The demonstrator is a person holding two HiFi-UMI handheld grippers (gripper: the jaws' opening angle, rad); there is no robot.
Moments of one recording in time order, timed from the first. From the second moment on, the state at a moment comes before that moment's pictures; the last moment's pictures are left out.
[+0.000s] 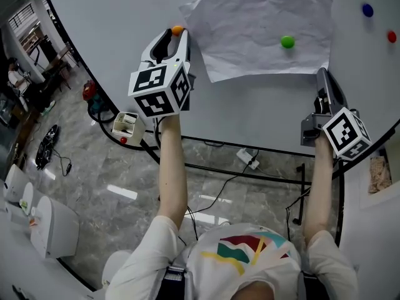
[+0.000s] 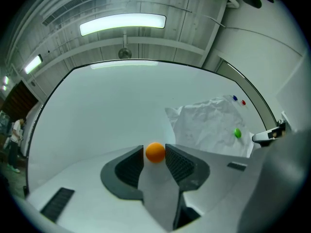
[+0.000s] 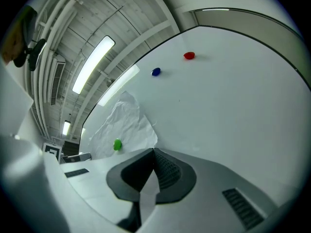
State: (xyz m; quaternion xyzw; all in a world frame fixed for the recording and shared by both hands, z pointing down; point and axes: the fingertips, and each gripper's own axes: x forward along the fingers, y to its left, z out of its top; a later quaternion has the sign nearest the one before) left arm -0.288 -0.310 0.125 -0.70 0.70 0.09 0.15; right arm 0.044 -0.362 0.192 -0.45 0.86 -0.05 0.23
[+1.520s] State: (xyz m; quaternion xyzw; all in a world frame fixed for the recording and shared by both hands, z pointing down) left arm -0.043 -0.333 0.135 -0.76 0.60 -0.02 0.26; right arm 0.048 -0.349 0.183 -0.45 0.87 -0.03 0.23
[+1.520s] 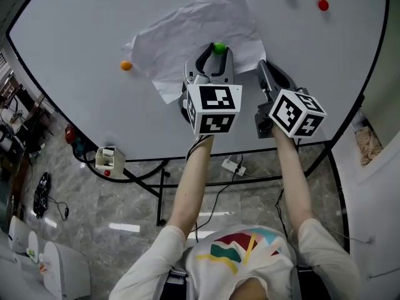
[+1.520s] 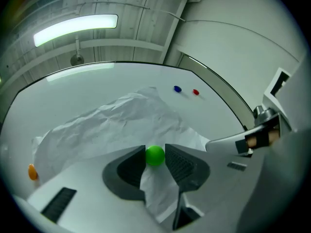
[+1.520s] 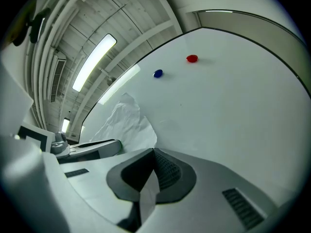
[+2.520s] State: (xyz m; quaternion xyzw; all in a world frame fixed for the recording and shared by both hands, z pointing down) left arm -0.043 -0.338 0.110 -0.76 0.59 0.00 0.26; right arm 0.024 -0.356 0.307 -0.46 0.88 -0.03 0.05
